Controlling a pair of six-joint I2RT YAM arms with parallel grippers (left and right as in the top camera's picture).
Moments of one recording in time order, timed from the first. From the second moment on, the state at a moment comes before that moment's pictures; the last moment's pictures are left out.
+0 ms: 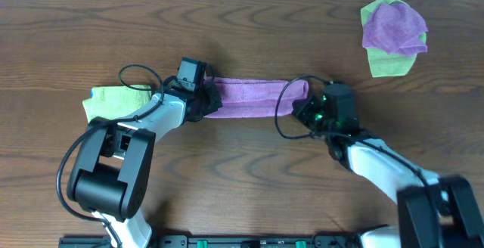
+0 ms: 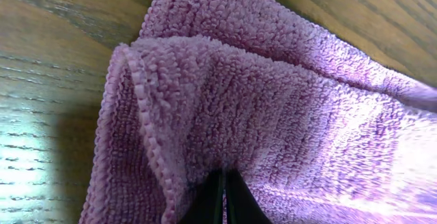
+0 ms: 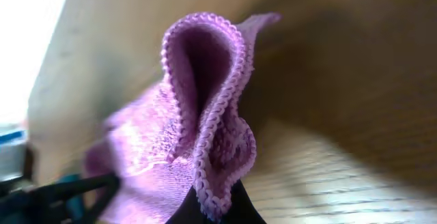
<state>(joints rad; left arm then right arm) -0.32 1.87 0.99 -0.22 0.23 -0.66 0.26 1.51 0.59 0.20 -0.22 0.96</state>
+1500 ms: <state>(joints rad) -0.42 1.85 1.00 -0.24 0.24 -0.71 0.50 1.46 0.64 0.20 -0.17 0.95</state>
